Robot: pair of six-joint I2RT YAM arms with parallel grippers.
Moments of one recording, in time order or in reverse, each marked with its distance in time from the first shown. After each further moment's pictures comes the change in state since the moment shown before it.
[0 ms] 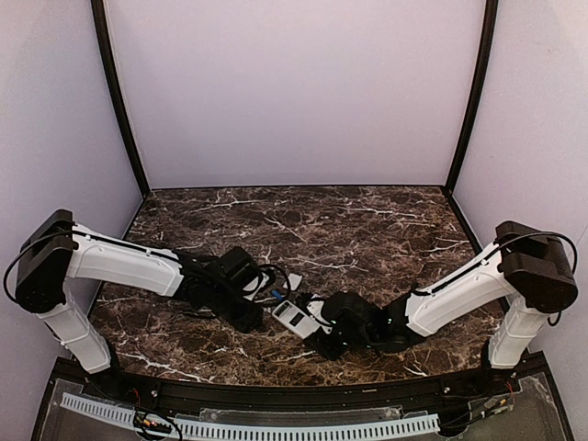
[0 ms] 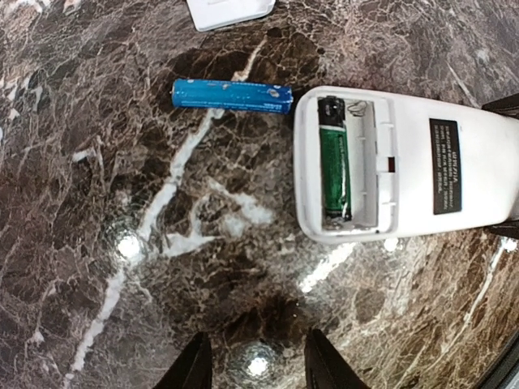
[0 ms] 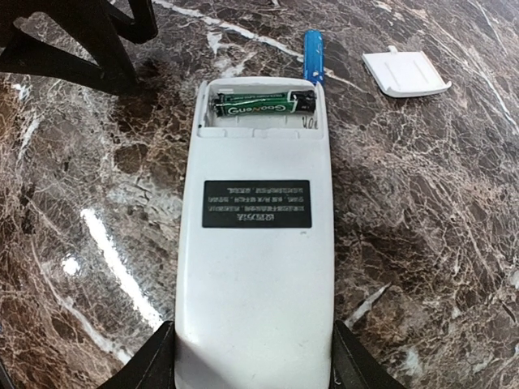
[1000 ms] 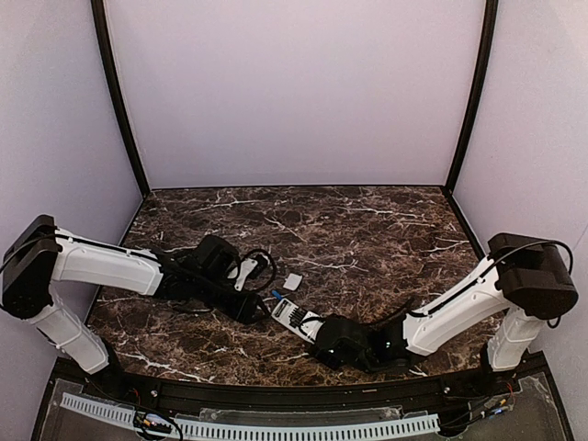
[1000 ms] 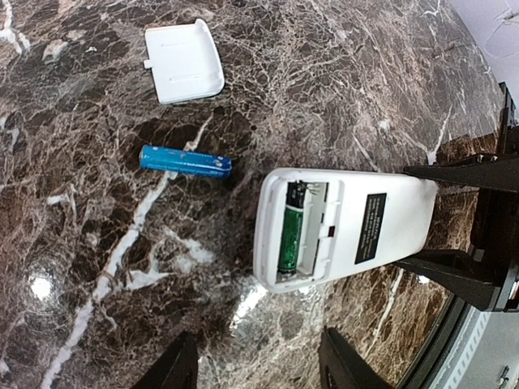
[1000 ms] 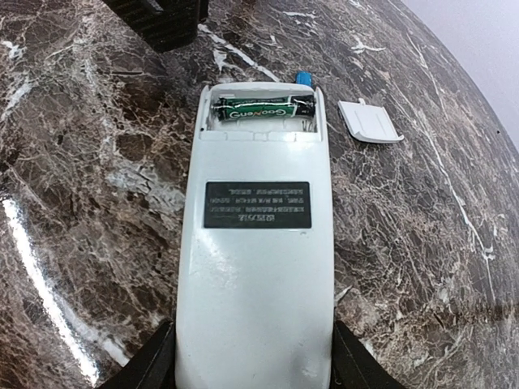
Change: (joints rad) left arm 0.116 -0.106 -0.124 0.246 0.302 -0.062; right arm 0.144 0.025 -0.027 0.075 0.295 -0.169
